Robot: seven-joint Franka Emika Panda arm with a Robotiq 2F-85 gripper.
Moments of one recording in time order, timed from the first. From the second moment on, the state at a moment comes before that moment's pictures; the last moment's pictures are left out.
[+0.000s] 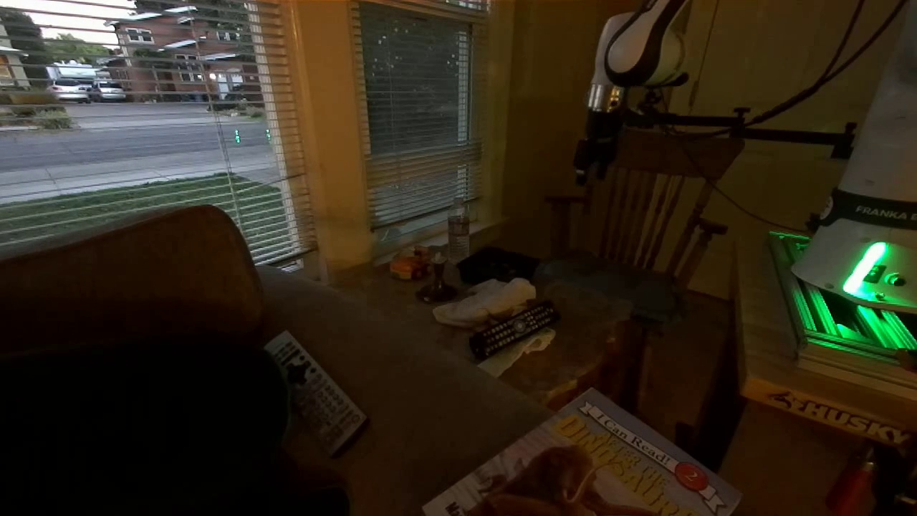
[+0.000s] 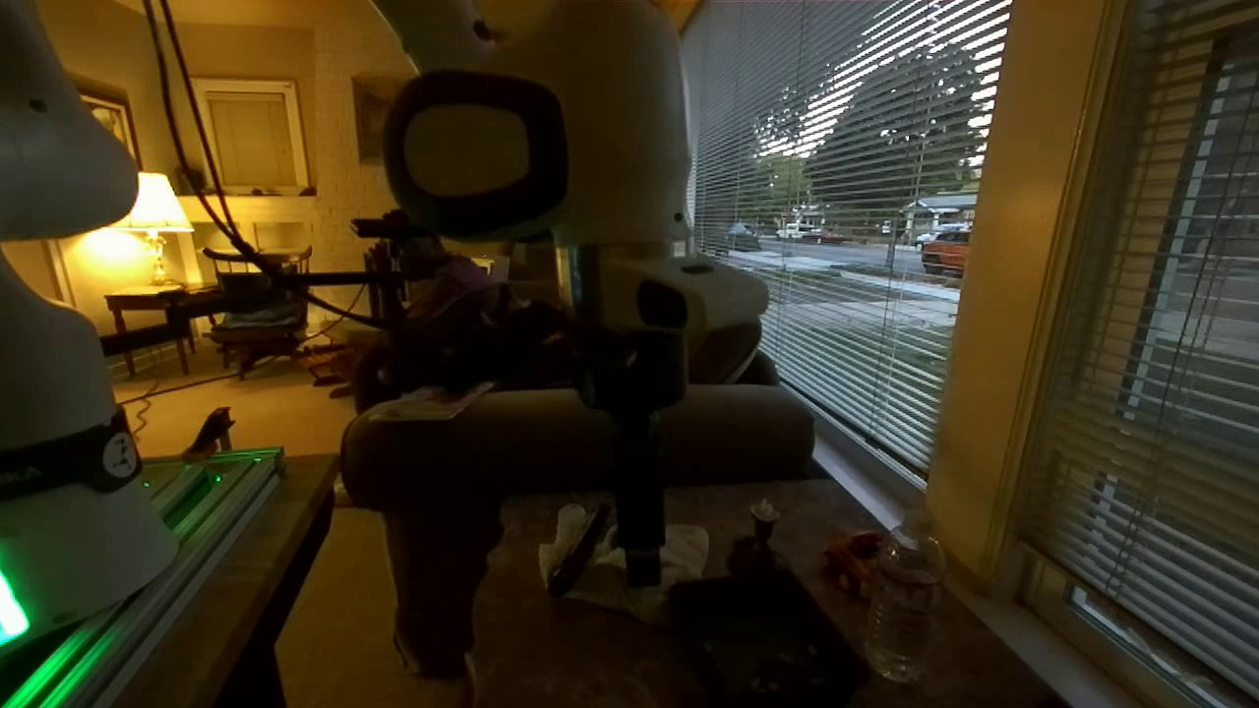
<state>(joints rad) -0.19 0.14 -0.15 -2.51 0.00 2.74 -0.08</state>
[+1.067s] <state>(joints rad) -0.43 0.73 0.17 -2.05 0.17 2.92 -0.51</state>
